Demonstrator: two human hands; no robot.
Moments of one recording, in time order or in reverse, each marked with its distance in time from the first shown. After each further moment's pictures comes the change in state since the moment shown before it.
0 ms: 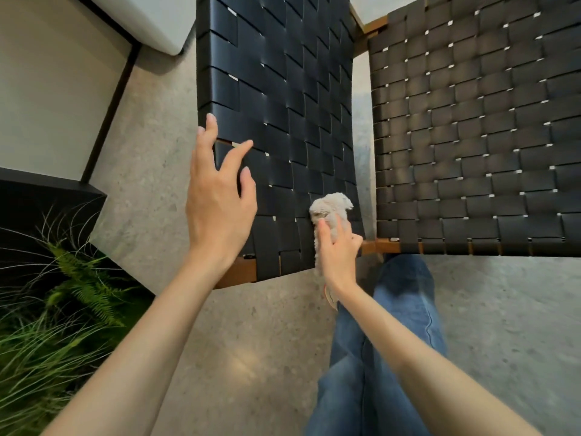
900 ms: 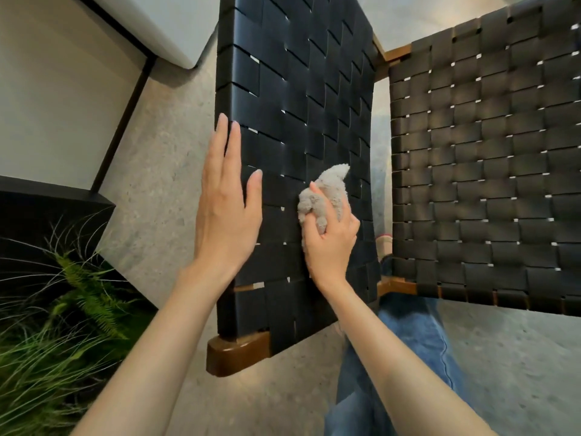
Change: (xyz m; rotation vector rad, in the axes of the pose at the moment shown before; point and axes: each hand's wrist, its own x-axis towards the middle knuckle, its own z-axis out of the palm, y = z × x) left_hand 0.070 -0.010 0.006 -0.141 -0.036 -0.003; right_hand 0.058 -0.085 0.038 -0.035 0.158 -0.334
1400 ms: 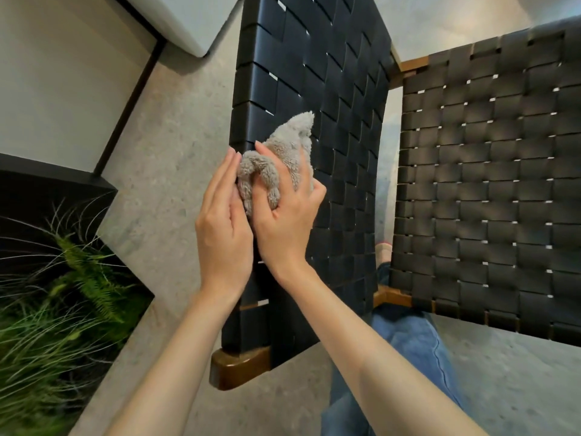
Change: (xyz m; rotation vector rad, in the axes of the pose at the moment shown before) left_hand -0.003 0.000 -0.003 -0.248 0.196 -0.164; right_hand 0.019 -0.099 0.027 0.087 -0.055 -0.213
